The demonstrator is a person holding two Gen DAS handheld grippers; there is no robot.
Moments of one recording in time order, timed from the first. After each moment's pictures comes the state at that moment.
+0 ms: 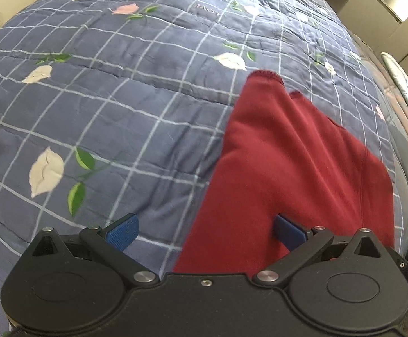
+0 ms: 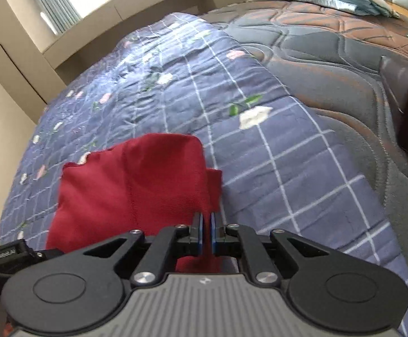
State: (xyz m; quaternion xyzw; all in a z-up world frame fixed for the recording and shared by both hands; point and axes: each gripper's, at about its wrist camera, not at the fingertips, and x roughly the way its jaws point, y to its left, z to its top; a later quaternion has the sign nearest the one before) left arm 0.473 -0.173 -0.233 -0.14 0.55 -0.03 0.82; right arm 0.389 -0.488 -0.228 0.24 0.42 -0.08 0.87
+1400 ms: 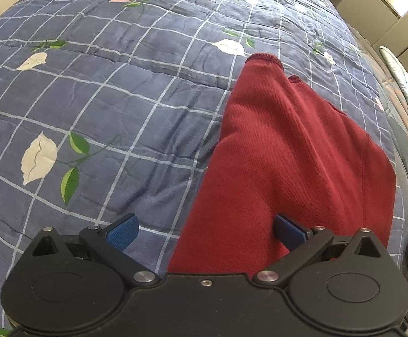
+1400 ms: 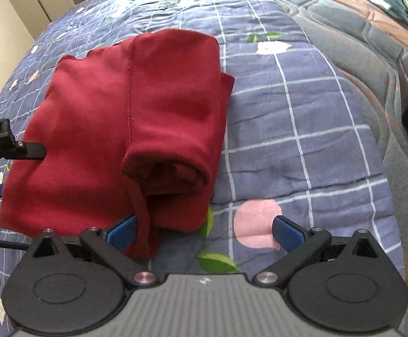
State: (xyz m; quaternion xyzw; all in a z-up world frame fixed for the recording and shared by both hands) left arm 0.469 -0.173 -0.245 -0.14 0.56 -0.03 0.81; right arm 0.367 -0.446 -0.262 0.13 0.53 -0.04 0.84
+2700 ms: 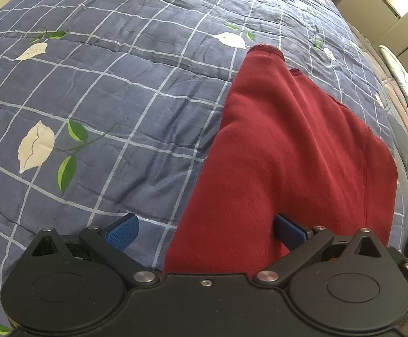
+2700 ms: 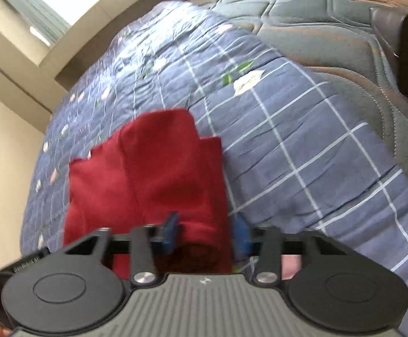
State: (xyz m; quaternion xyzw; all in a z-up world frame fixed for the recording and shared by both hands) left arm 0.463 -0.172 -0.251 -0.15 0.56 -0.04 0.81; right arm 0.373 -0.494 -0.245 0.31 0.43 -0.05 0.85
